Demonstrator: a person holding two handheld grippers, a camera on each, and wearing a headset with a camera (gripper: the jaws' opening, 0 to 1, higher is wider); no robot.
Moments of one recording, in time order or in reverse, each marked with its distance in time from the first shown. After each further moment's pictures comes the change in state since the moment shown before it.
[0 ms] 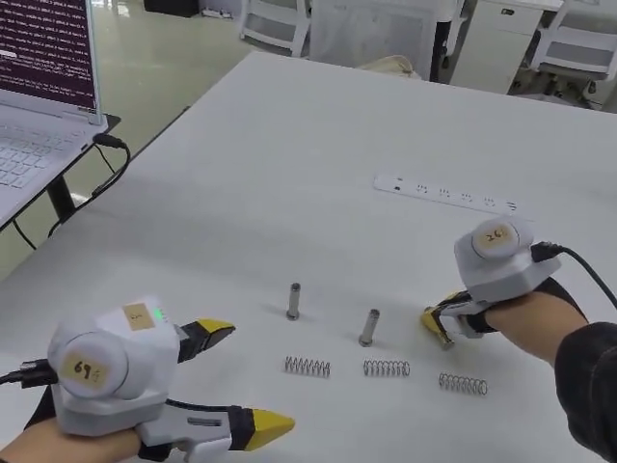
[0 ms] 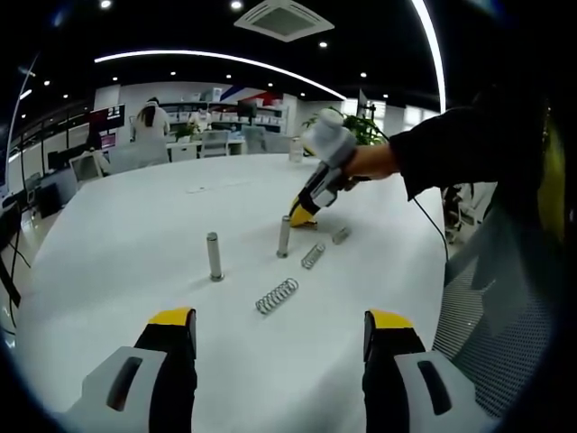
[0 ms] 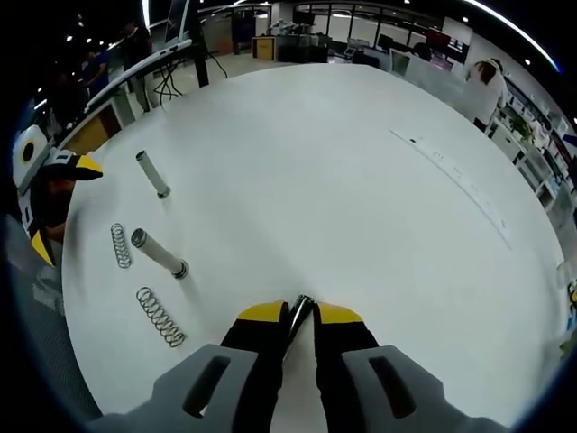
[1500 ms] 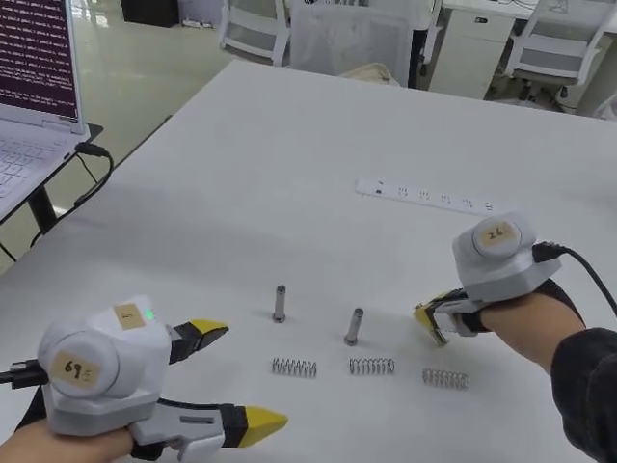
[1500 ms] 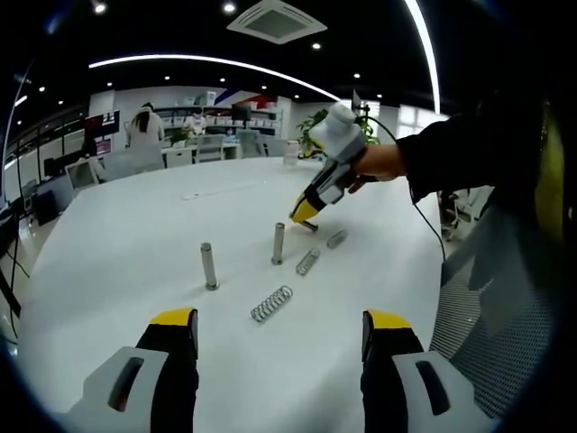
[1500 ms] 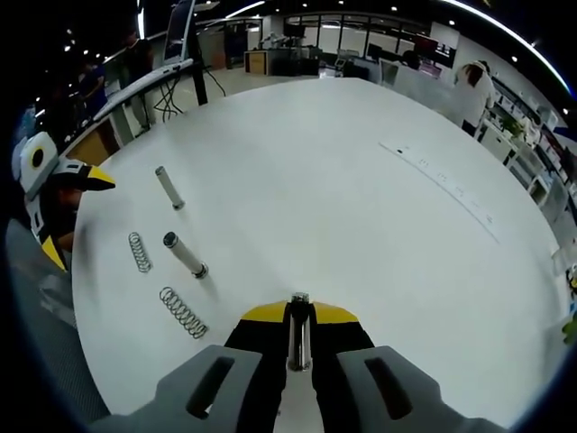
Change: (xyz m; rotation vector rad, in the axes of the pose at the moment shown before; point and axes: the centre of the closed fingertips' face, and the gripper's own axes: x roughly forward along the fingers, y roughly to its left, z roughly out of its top) left arm 0.001 -0.006 0.009 0.027 -0.014 -0.017; right arm -0.030 0.007 0.000 0.035 -0.077 -0.022
